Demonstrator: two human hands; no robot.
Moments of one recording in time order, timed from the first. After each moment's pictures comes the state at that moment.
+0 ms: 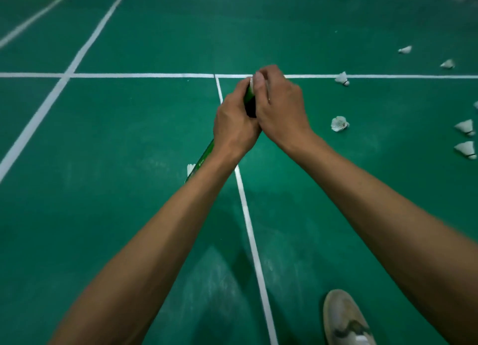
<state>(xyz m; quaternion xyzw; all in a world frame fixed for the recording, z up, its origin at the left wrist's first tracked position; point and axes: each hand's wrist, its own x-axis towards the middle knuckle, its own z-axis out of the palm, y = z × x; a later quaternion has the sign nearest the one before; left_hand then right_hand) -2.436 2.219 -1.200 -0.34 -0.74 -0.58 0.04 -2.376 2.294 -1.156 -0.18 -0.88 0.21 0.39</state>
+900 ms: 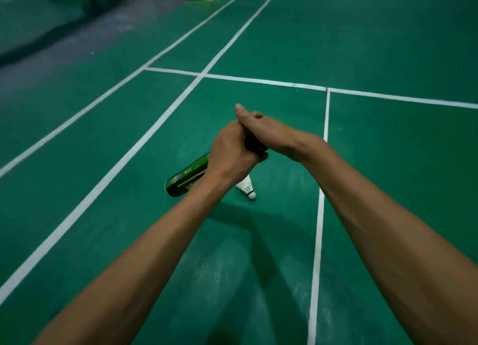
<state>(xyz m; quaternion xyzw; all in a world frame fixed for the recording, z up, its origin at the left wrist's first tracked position) -2.486 2.075 -1.209 -0.18 -0.88 -0.44 0.07 -2.500 2.202 -1.178 0.04 -0.87 0.48 -0.11</state>
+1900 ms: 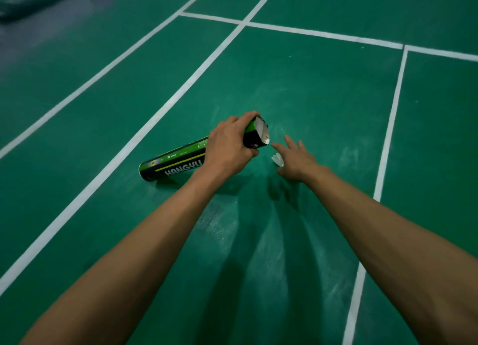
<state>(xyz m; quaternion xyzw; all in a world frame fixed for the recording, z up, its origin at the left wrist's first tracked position) -2.539 1.988 -1.309 -0.11 -0.97 -0.23 0.05 -2.565 2.180 -1.405 0.03 -0.97 0.13 -0.21</state>
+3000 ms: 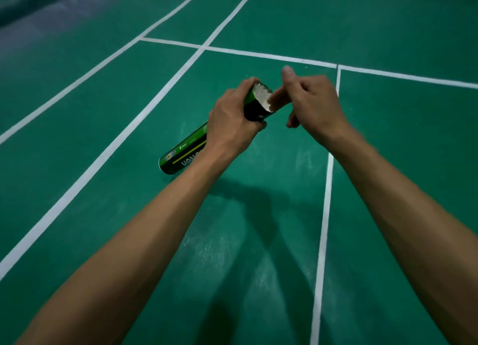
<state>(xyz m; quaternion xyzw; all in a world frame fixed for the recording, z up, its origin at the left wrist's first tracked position) -2.522 2.061 -1.233 -0.17 -0.90 -0.39 0.12 -2.483 2.225 -1.194 -0.02 -0.86 0.49 0.16</state>
